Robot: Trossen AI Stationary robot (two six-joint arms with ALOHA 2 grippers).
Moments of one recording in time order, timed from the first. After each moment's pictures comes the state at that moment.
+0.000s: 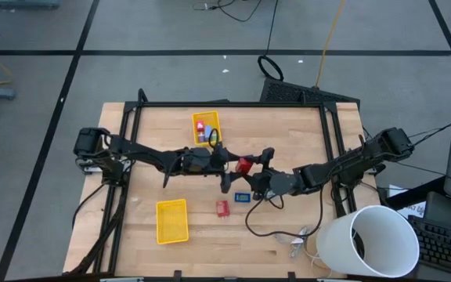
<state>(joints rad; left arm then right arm) -0.05 1.69 0.93 0.53 -0.14 -0.24 0.30 1.45 0.81 0.21 0.75 -0.40</state>
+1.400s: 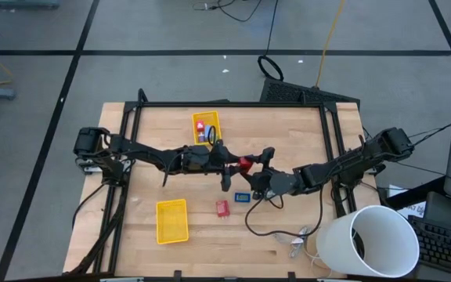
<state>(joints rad) -0.03 1.68 0.93 0.58 -0.13 -0.21 0.30 1.45 0.81 0.21 0.76 -0.39</state>
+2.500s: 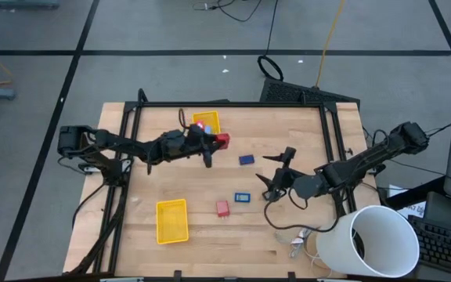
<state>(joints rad) 0.17 1.50 0.59 0.83 -0.14 -0.31 0.42 1.19 0.74 0.01 0.86 -0.10</state>
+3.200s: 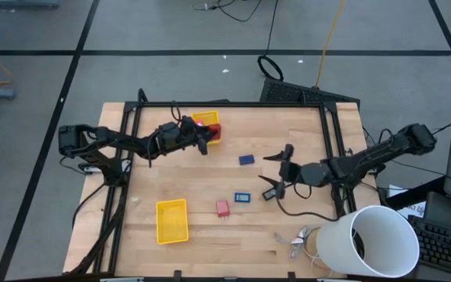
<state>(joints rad) 0.32 1.50 0.51 0.88 -0.12 -0.43 0.31 1.07 0.55 0.20 0.56 -0.01</state>
